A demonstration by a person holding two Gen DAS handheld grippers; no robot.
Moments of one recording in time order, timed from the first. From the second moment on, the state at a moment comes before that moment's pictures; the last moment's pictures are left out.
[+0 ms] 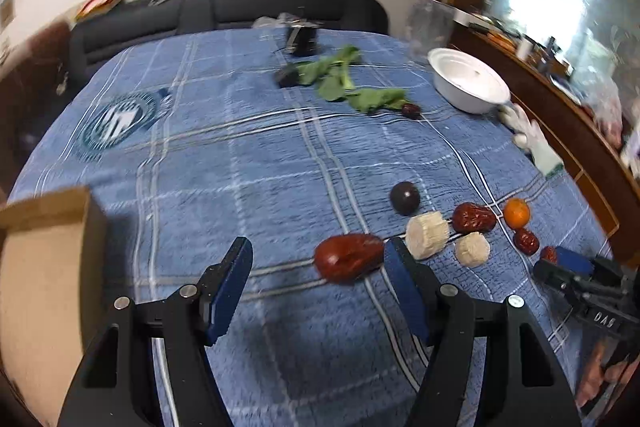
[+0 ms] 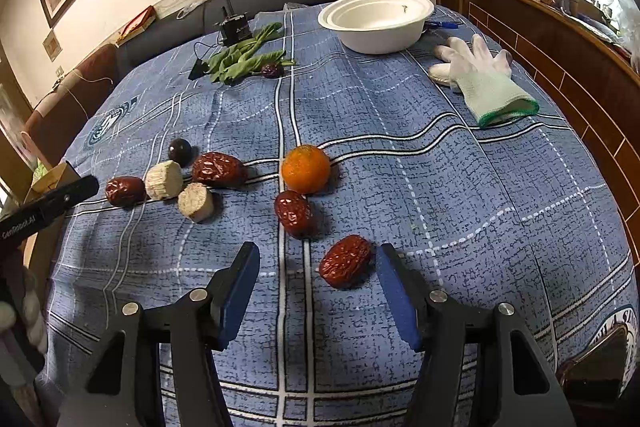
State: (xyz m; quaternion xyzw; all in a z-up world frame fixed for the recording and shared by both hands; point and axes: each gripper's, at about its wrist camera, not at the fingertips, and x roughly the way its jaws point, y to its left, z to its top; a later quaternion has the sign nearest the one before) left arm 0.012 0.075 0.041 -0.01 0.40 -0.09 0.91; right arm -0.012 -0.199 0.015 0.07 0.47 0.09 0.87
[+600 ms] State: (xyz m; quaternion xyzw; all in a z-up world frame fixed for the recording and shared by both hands) left arm 0.011 0.040 0.019 0.06 0.44 -0.11 0.89; right arm -0.023 -0.195 0.020 0.05 0.46 0.08 0.88
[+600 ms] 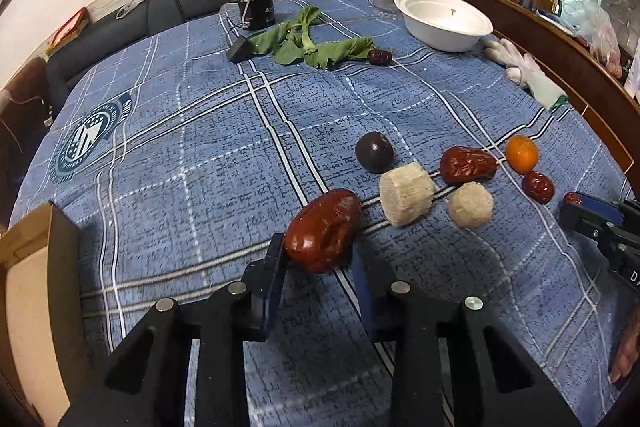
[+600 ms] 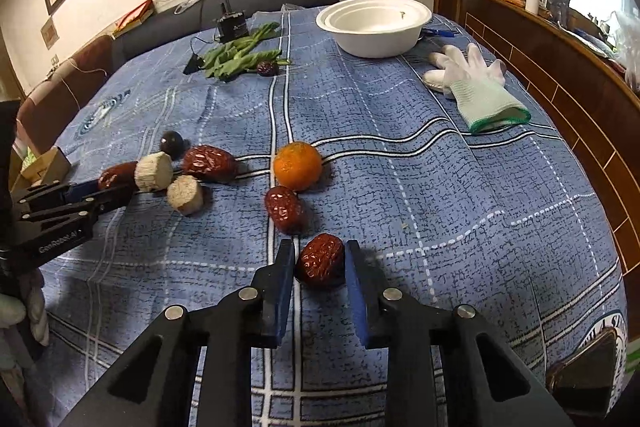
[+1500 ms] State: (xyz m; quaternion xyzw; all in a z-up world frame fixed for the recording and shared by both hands) left arm -0.154 0.263 0.087 -0.14 0.36 0.09 0.92; right arm -0.097 -0.001 0.098 0.03 0.41 0.35 0.84
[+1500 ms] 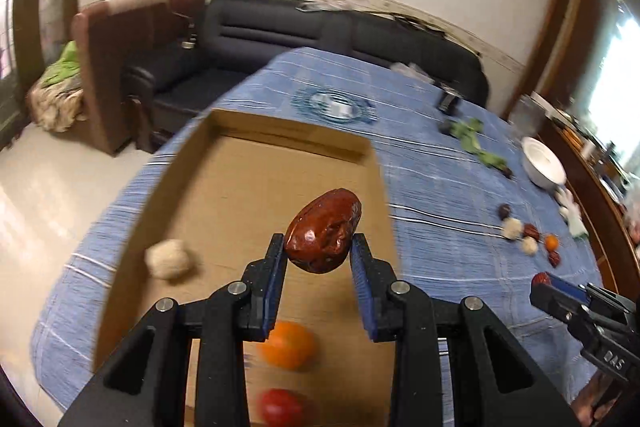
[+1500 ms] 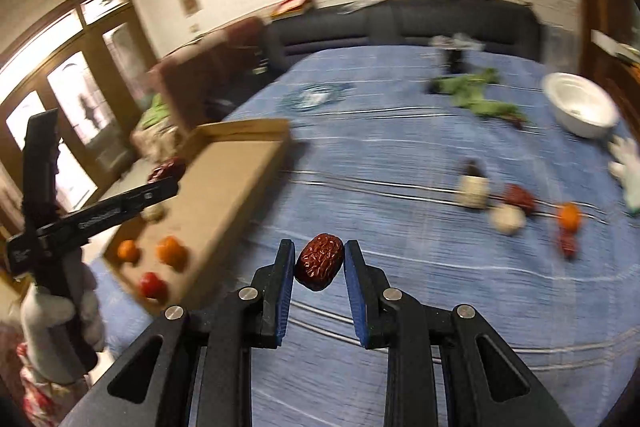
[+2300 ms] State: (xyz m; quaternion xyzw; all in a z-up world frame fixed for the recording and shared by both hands) left arm -0.130 0.324 0.067 -0.14 0.41 0.12 0.89; right arm -0.095 0.181 0.049 -0.10 0.45 0.42 0.78
